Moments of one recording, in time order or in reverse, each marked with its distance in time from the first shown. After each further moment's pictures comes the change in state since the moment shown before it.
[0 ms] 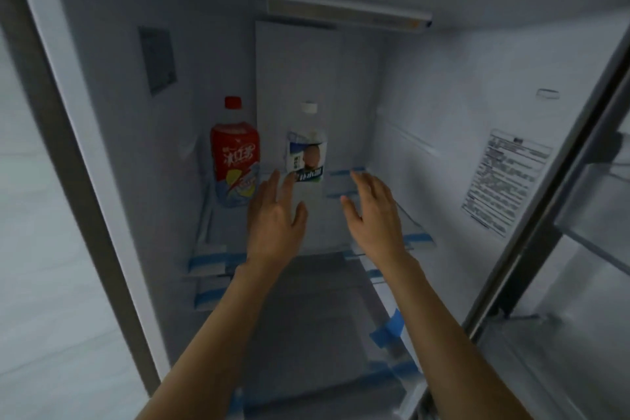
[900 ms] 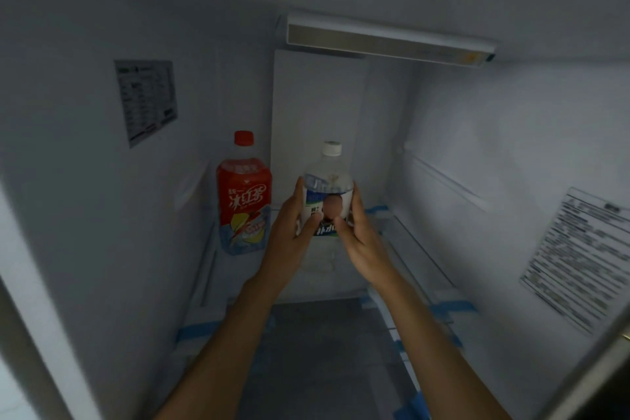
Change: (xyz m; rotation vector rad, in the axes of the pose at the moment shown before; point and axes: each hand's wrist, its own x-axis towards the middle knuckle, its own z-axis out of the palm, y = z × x) left_hand 0.072 -0.034 0.044 -0.764 -0.171 -0.127; right_hand 0.068 0.001 0.064 0.722 -0.313 0.085
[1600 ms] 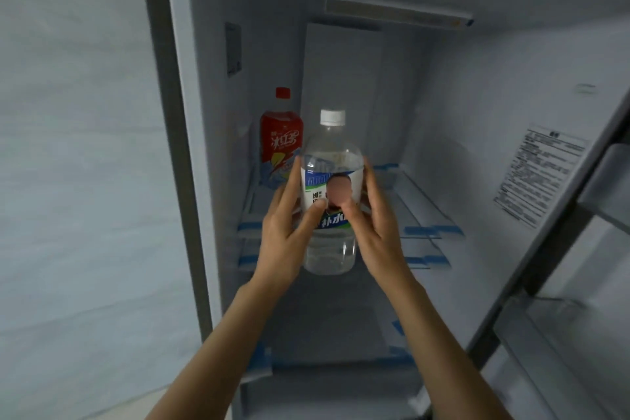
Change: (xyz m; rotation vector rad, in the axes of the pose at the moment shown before) left_hand -0.185 0.106 -0.036 -0.041 0.176 0.065; right_hand -0.158 -0.098 0.029 0.116 0.107 -0.238
